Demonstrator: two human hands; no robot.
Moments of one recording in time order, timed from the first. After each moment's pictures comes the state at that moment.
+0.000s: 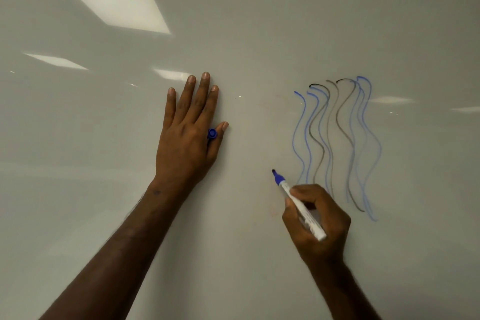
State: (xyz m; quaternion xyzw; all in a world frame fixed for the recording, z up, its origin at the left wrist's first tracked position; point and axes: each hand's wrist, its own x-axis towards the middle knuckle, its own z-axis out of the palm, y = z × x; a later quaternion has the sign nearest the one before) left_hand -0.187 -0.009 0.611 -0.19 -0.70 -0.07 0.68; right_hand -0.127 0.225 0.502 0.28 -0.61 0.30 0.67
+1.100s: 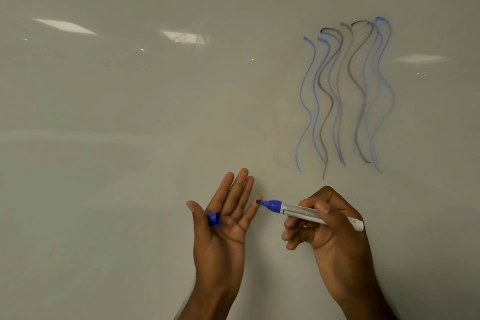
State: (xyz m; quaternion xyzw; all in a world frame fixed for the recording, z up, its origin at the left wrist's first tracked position) left_hand -0.081 0.062 0.419 -0.25 -0.26 -0.93 0.10; right_hand -0.037 0.214 0.455 0.25 -0.56 0.76 0.21
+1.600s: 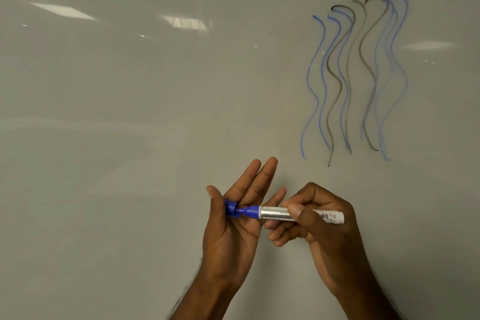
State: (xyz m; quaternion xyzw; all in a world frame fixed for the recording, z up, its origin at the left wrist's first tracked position) left_hand -0.072 0.065 0.424 -0.31 -0.29 -0.90 0.00; right_hand -0.039 0.204 0.456 0.28 -0.67 0.66 0.20
